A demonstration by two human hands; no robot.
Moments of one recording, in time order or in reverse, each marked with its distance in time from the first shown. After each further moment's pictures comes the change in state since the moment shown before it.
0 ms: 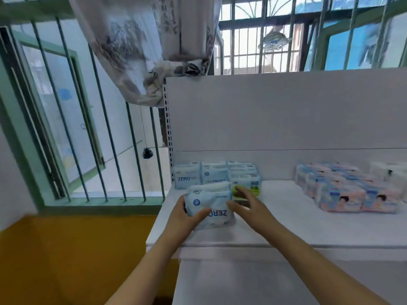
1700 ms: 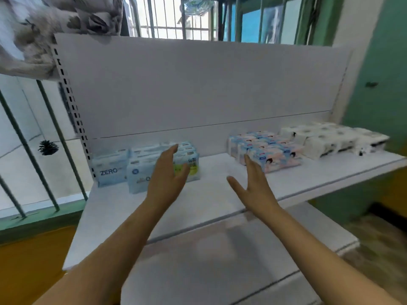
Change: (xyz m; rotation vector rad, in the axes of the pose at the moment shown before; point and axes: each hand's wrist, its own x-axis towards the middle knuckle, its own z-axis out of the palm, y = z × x) left_hand 0.064 0.048 0.096 0.351 -0.066 0.425; right_hand -0.047 0.042 -0.079 -0.540 0.505 0.102
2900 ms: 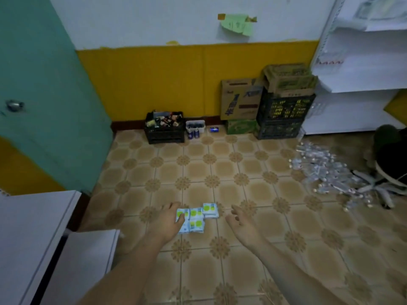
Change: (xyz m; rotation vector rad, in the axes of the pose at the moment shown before) left_hand -0.464 0.440 0.595 0.131 -1.414 0.815; right_hand -0.598 0.391 -0.412 0.049 0.503 1.390
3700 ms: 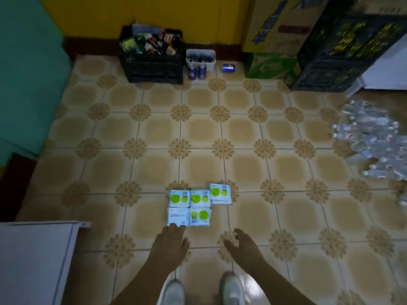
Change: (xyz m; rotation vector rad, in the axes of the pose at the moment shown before) left_hand 0.310 -0.209 0.309 0.124 -0.327 0.034; right_hand 0.388 0.197 0.251 -0.177 -0.250 0.434
